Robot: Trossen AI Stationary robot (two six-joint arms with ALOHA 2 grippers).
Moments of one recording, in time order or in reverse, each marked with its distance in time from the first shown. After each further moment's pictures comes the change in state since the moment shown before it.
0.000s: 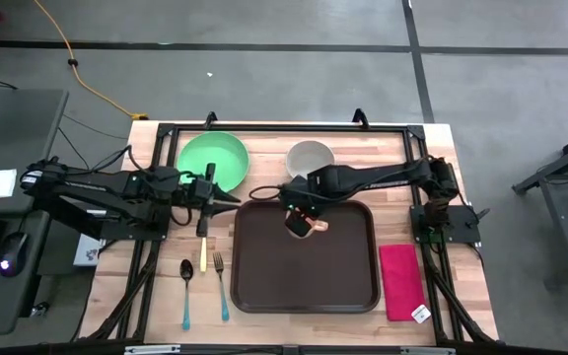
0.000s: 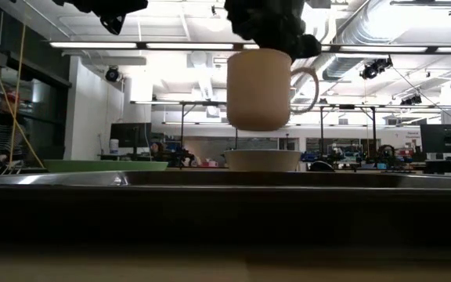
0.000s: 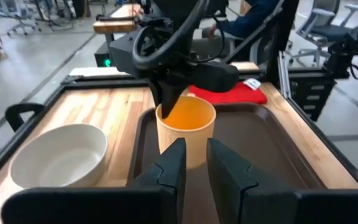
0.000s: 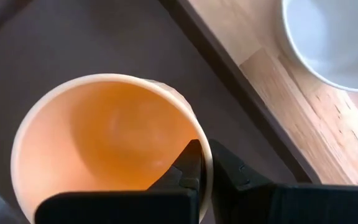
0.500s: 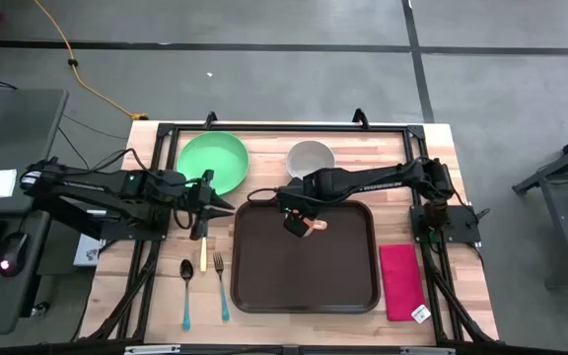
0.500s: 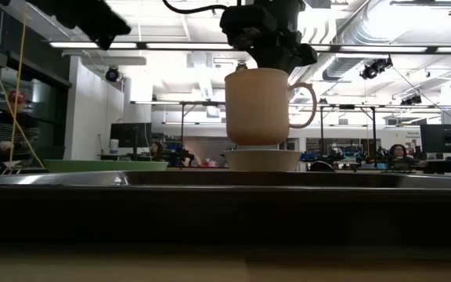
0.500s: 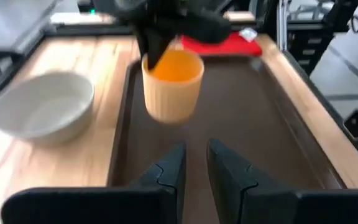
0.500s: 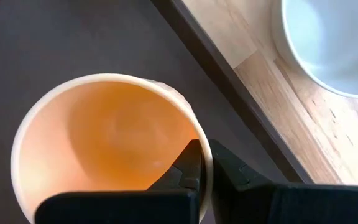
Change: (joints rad) left arm 0.000 -0.024 0.000 -0.228 0.034 -0.050; right arm 0.000 0.035 0.000 0.006 0.034 -0.007
